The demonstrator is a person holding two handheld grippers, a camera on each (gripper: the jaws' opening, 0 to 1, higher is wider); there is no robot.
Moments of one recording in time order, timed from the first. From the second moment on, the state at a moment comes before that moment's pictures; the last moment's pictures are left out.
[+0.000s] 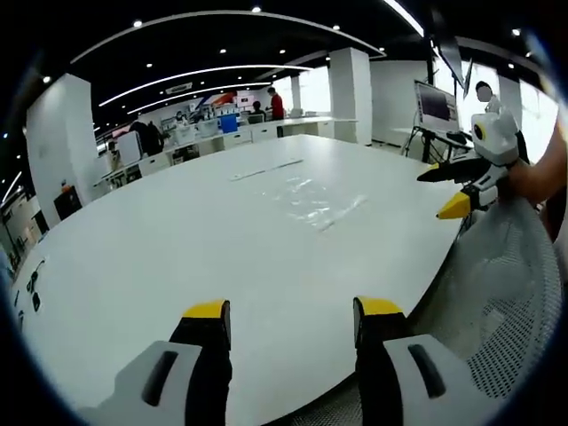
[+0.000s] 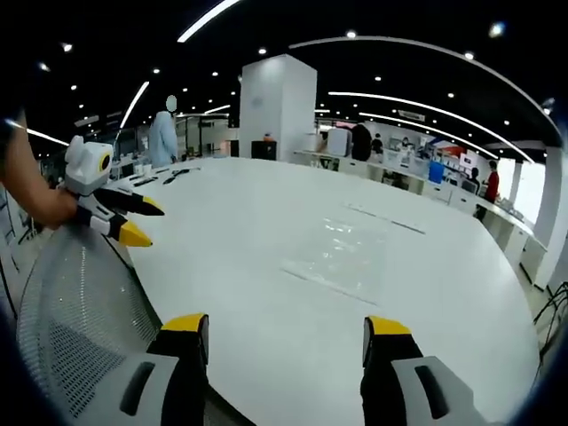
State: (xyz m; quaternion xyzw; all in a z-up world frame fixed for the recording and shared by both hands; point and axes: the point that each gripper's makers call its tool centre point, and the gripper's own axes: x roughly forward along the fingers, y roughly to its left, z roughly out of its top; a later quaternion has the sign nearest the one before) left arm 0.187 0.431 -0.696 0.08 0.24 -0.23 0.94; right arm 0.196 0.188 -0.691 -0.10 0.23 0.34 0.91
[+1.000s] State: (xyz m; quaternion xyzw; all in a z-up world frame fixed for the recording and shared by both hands) left arm 0.190 0.435 -0.689 0.07 0.23 -0.21 0.95; right arm 0.194 0.191 -0.692 -0.09 0.24 0.34 0.90
